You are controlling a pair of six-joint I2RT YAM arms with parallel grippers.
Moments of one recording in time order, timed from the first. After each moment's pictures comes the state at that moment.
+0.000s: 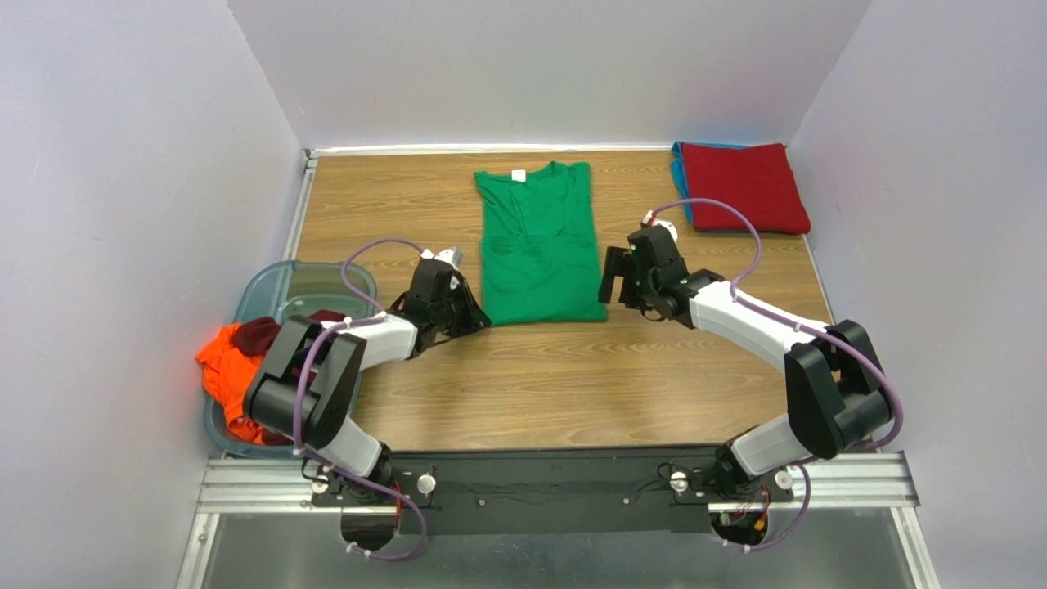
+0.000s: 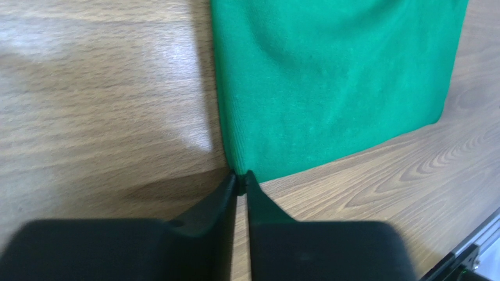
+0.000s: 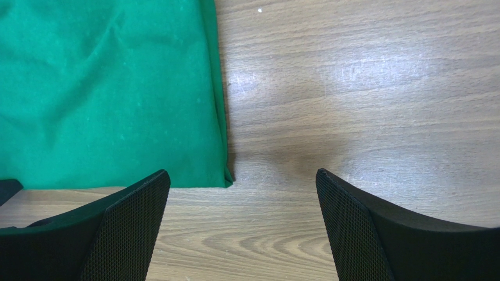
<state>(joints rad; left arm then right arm) -0.38 1.54 0.58 0.22 0.22 -0.64 0.48 1.49 0.88 -0.23 0.19 0.53</state>
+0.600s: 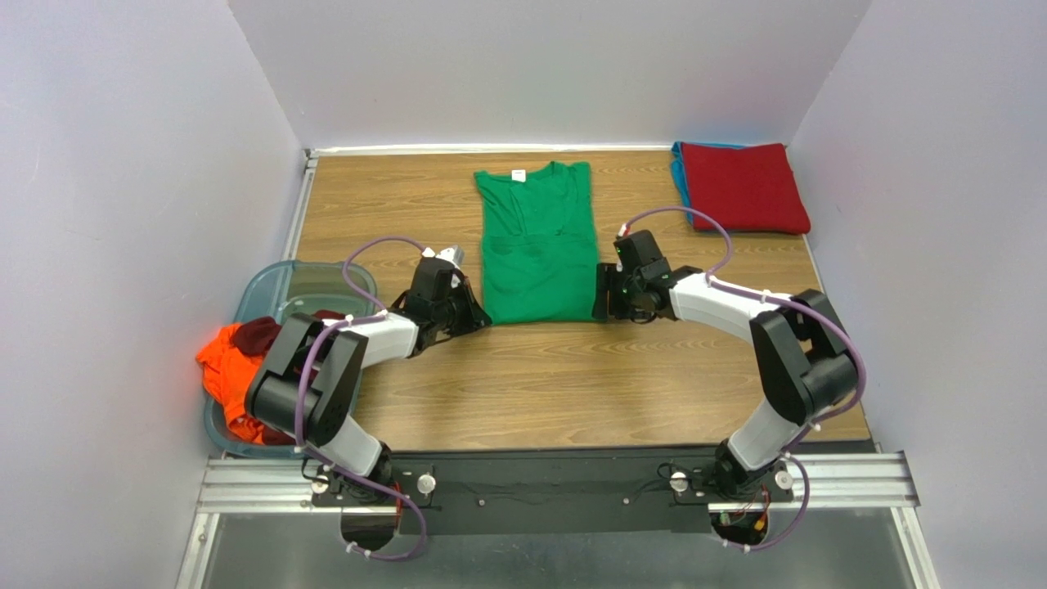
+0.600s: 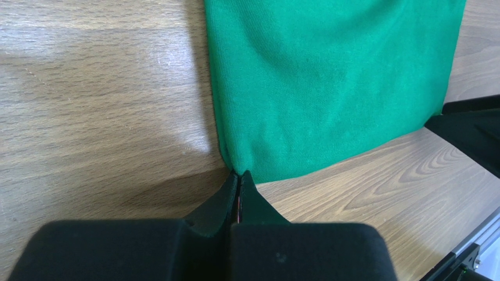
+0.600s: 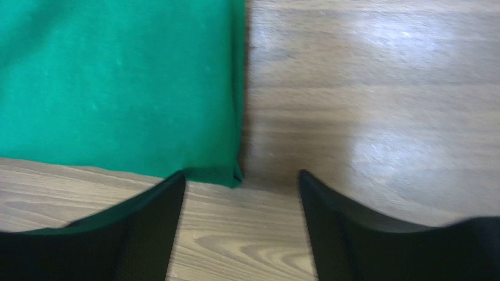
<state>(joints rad) -0.38 1.56 0.59 0.23 0.23 -0.63 0.48 1.64 0.90 -0.23 0.03 0.45</state>
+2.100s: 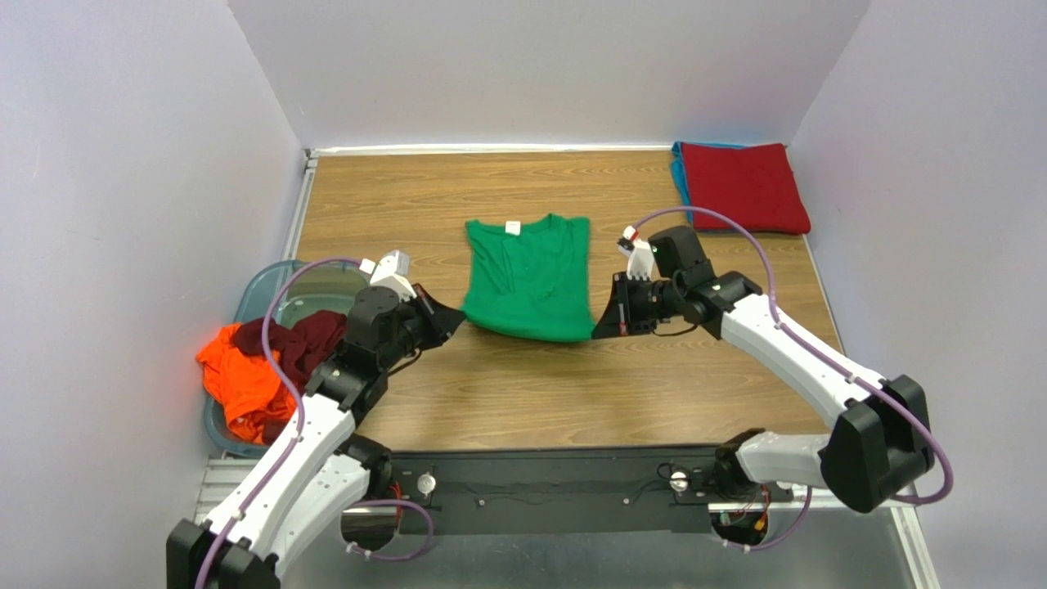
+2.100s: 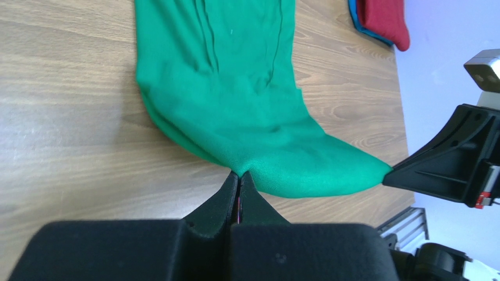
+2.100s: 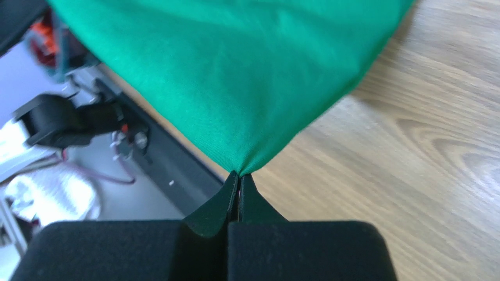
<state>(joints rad) -0.39 0.73 0.49 -0.17 0.13 -0.73 0.48 1.27 0.91 -0.53 -0.51 0.42</state>
